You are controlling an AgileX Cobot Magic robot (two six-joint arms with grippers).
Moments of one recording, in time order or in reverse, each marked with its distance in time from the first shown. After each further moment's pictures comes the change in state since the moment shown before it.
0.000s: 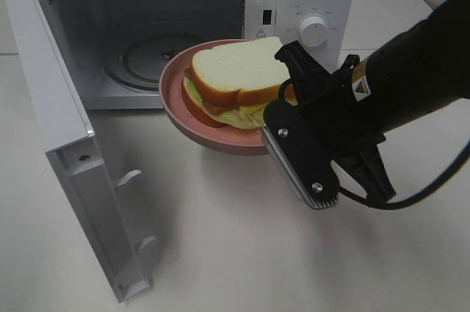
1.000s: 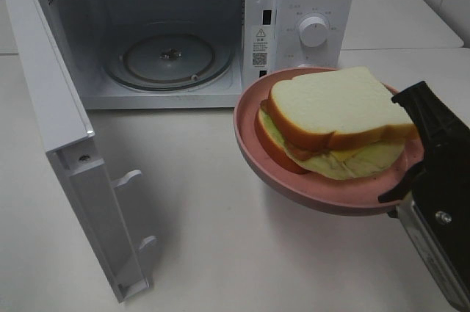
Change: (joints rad) left arm 0.000 0.000 0.000 0.000 0.000 0.000; right arm 0.000 -0.481 0.288 -0.026 0.218 0.095
